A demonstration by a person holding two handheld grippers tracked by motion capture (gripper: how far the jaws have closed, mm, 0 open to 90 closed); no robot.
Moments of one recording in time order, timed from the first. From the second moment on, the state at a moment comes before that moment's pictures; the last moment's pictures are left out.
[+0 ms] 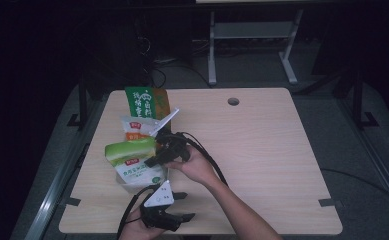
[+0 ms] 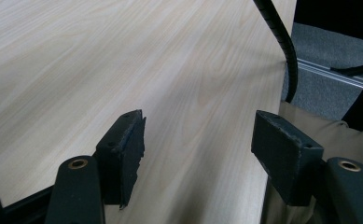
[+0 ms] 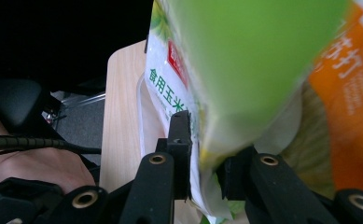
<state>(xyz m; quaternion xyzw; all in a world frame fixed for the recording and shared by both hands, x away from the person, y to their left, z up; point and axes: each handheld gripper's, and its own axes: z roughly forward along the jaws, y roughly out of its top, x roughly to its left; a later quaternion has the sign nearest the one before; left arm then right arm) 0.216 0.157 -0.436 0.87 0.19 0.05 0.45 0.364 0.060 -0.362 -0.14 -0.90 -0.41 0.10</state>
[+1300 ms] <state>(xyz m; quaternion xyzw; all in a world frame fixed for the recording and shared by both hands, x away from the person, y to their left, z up) 0.222 0.157 -0.433 0.87 0.20 0.06 0.46 0.370 0.010 -0.348 -0.18 -0.88 -0.44 0.10</state>
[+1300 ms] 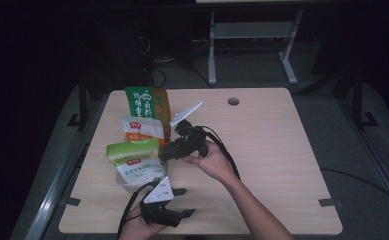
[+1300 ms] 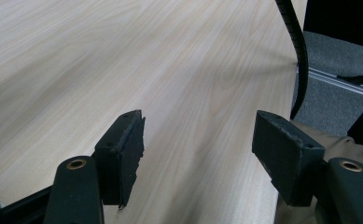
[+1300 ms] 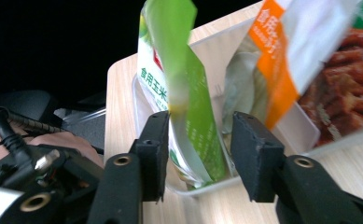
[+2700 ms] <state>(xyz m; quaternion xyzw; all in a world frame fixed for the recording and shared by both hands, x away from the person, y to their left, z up) 0.229 0.162 -0.427 0.85 0.22 0.07 0.47 0.375 -0.101 -0.360 -0.28 -0.86 -0.43 0.06</state>
